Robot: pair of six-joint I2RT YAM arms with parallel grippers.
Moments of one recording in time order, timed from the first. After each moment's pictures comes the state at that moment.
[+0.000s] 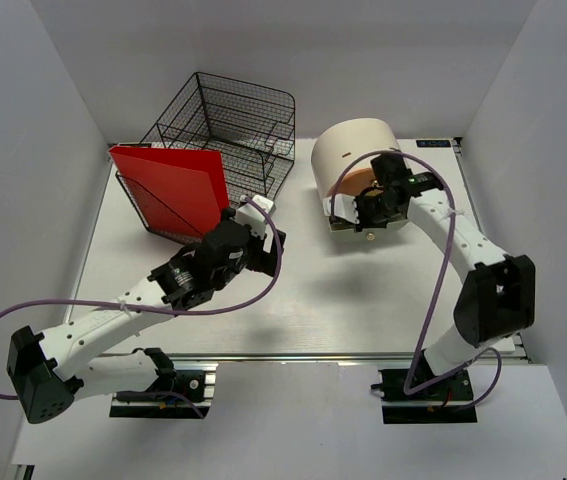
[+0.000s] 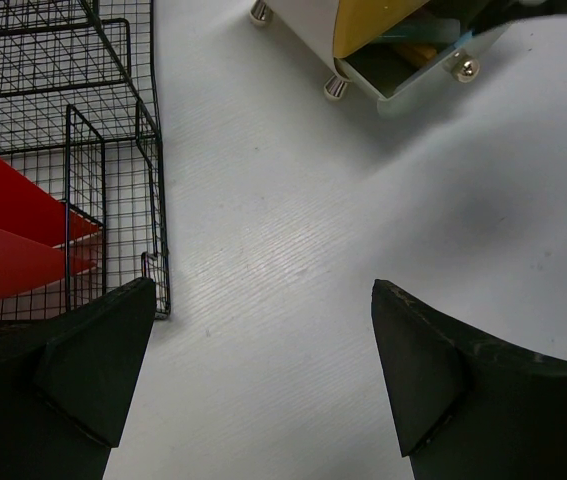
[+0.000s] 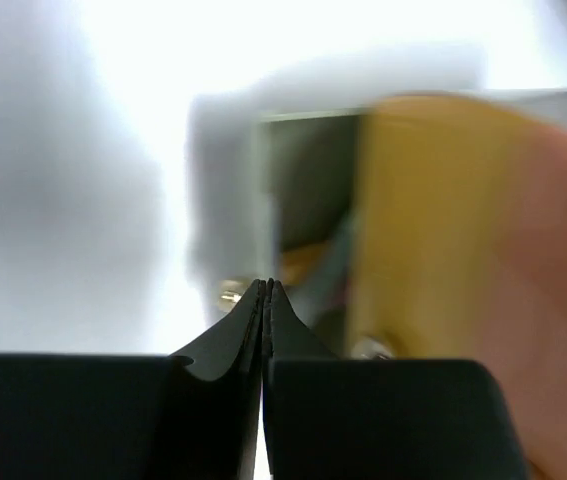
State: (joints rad) left arm -0.92 1.09 0.92 -0.26 -0.36 -0.16; right arm 0.35 1.55 1.36 -0.86 -0.41 -1.40
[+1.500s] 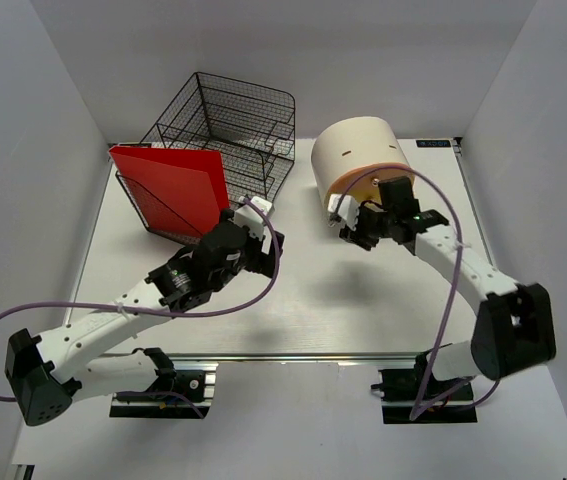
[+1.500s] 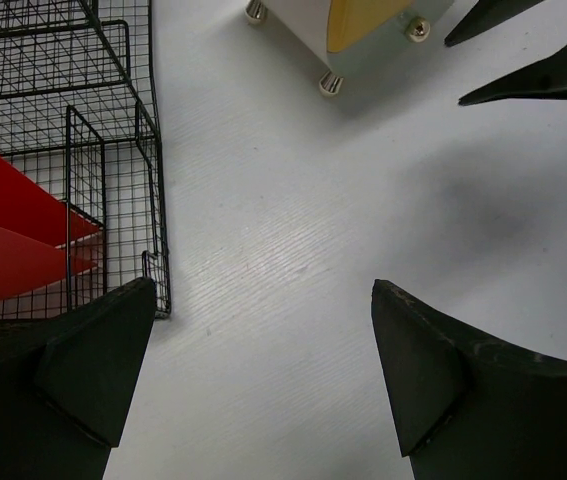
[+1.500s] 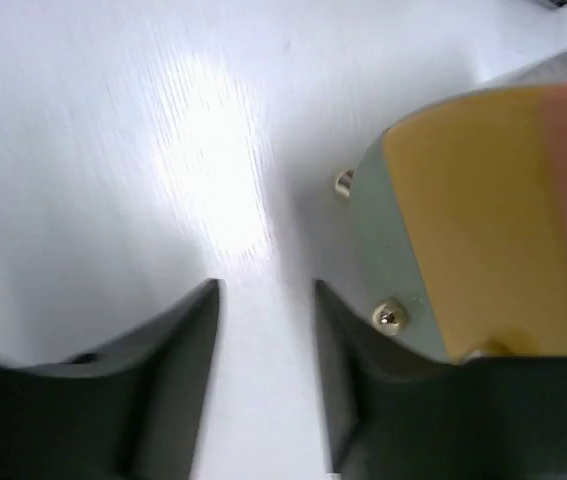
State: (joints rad) left arm -0.92 1.07 0.91 -0.26 -0.35 -0.15; right arm 0.37 1.42 1.00 -0.44 -0.46 -0.99
